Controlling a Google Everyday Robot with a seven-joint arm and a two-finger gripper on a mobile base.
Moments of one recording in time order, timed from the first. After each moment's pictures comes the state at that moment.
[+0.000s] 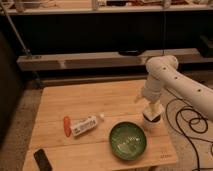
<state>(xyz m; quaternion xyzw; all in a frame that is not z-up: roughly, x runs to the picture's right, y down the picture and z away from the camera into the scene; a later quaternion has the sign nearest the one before) 0.216 0.092 0.750 -0.35 -0.18 -0.30 0.87</state>
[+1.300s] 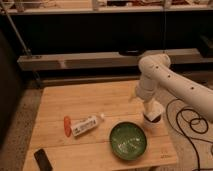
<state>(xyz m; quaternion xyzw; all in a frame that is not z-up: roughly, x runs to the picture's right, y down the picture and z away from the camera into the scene) 0.183 0.086 0.748 -0.35 -0.18 -0.31 0.87</state>
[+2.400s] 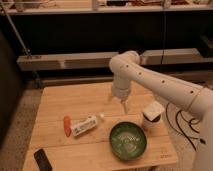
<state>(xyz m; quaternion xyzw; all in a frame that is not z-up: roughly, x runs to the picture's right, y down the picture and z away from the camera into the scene) 0.060 0.076 0.744 -0.34 -0.18 -0.37 0.85</state>
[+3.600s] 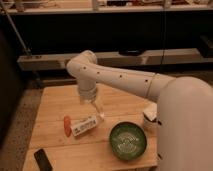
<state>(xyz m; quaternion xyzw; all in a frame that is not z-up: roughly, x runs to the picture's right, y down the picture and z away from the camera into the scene) -0.084 0.081 0.742 -0.34 -0.17 -0.46 0.80</state>
